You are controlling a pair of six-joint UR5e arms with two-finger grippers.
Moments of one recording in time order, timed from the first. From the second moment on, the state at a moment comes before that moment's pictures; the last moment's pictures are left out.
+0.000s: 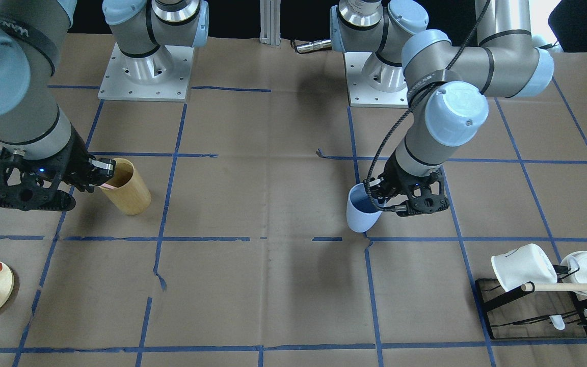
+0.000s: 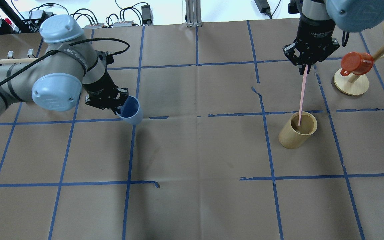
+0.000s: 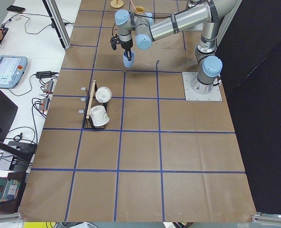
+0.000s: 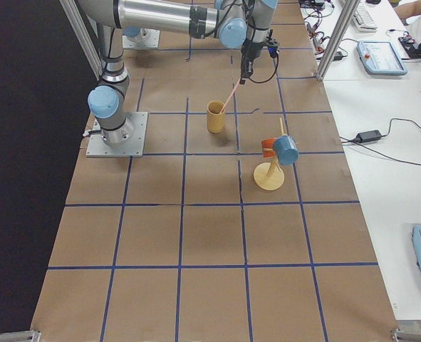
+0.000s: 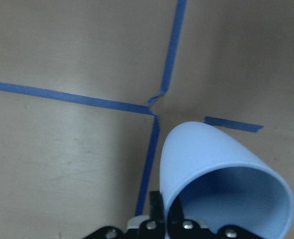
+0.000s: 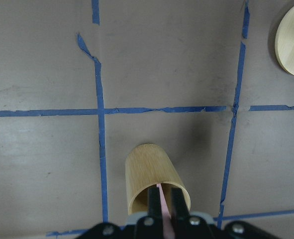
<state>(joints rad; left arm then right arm) -1.59 -1.78 -1.79 -1.23 1.54 -0.20 1.53 -1.33 1.39 -1.52 -1.71 -0.04</state>
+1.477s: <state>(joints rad) -1.86 -2.01 -1.63 -1.13 1.46 -0.47 1.63 -1.37 1.18 -1.49 -1.42 0.11</state>
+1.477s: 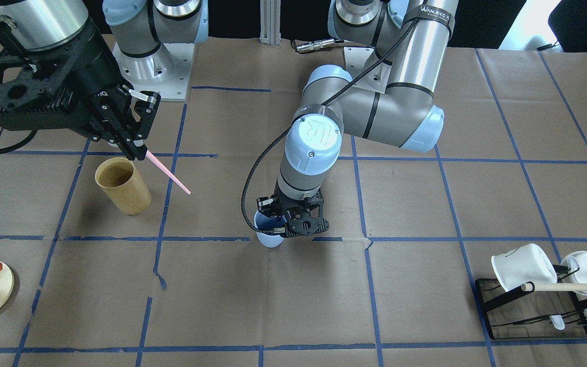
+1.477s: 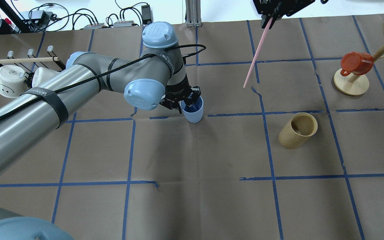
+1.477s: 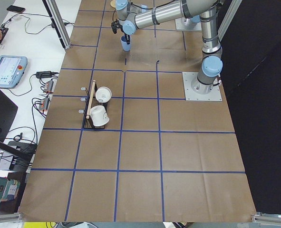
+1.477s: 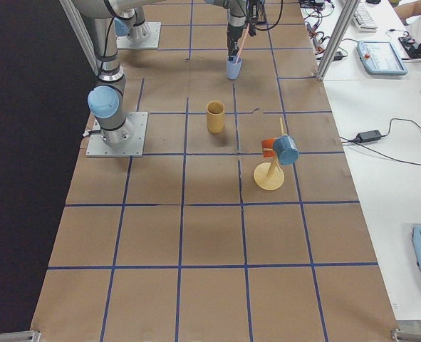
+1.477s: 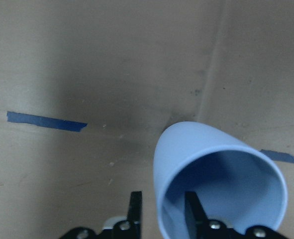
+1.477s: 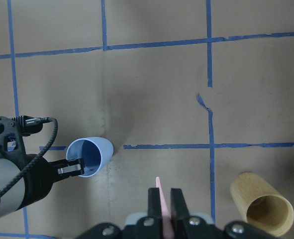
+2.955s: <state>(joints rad) -1.65 -1.67 -1.47 -1.61 1.56 -0.02 1.67 -1.37 1.43 -1.89 -1.20 0.14</state>
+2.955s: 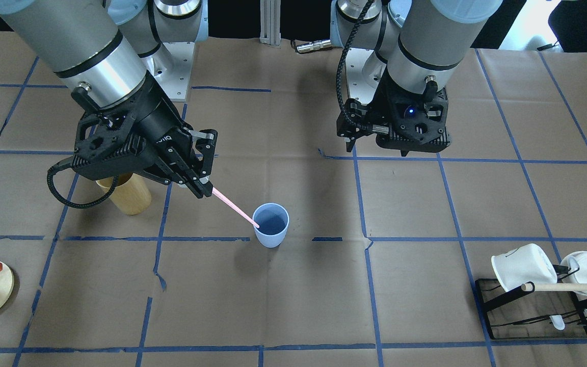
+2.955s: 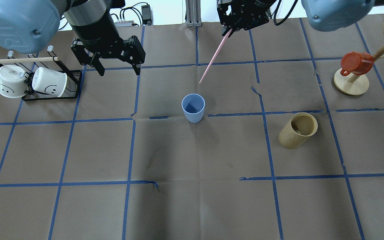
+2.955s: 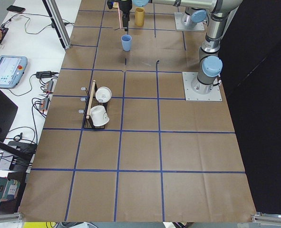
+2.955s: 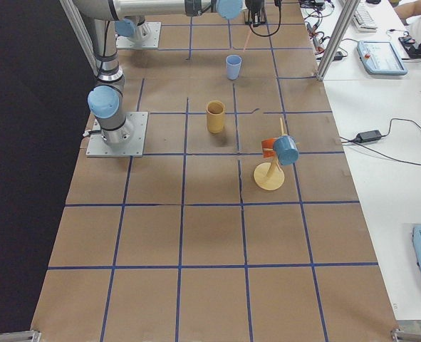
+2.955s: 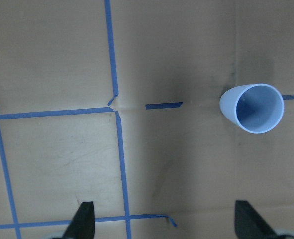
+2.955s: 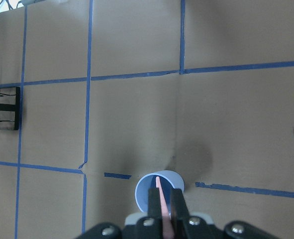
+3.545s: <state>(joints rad) -1.60 -1.56 -1.56 -1.60 1.58 -0.01 1.68 -1.37 1.57 -2.06 -1.20 0.19</state>
